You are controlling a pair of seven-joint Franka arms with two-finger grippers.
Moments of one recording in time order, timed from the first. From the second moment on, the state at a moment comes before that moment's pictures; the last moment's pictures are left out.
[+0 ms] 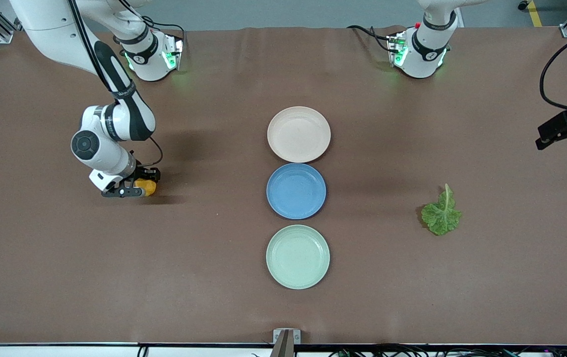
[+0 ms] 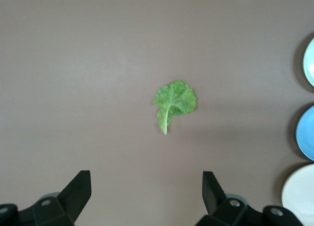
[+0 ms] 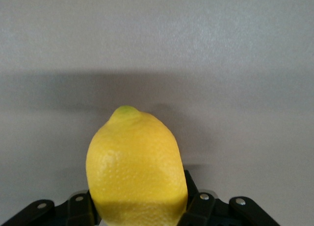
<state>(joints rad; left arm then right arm) 0.17 0.07 -0.18 -1.42 0.04 1.53 -0.02 0.23 0.36 -0.13 -2.32 0.08 2.59 0.00</state>
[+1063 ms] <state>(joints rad) 0.03 -0.09 -0.08 -1.56 -0.02 1.43 -0.05 0.15 0.36 -0.13 -1.75 0.05 1.87 -0.01</state>
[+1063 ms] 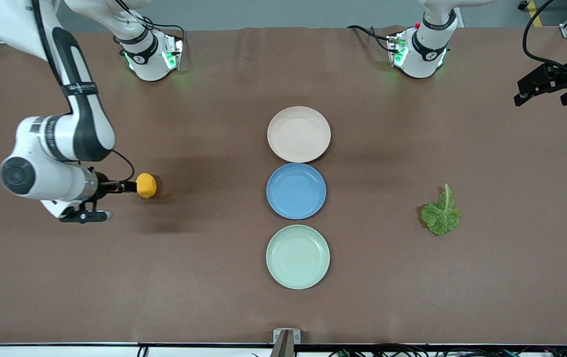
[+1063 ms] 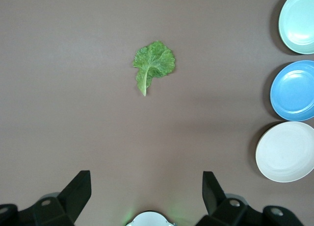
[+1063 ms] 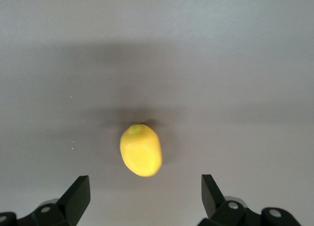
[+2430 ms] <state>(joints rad) 0.02 -0.09 -0.10 -1.57 -0.02 1.45 -0.05 0.00 0.36 -0.12 -1.34 0.00 1.44 -0.05</state>
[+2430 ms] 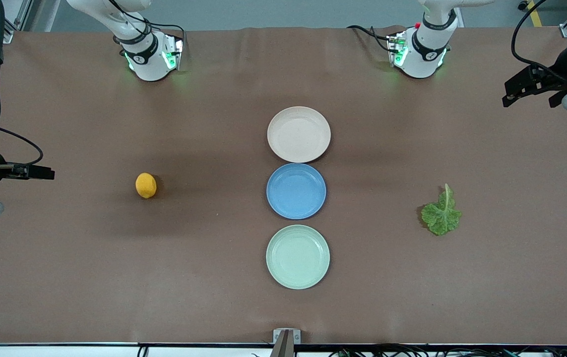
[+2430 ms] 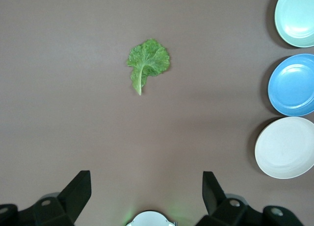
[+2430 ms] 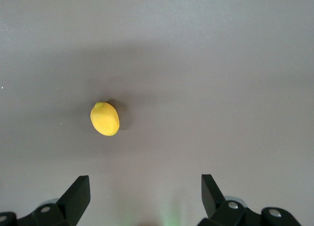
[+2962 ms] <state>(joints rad) 0.03 -0.09 -0.10 -1.57 -0.02 1.45 -0.05 0.01 0.30 -0.11 -1.35 0.02 1.47 -0.08</state>
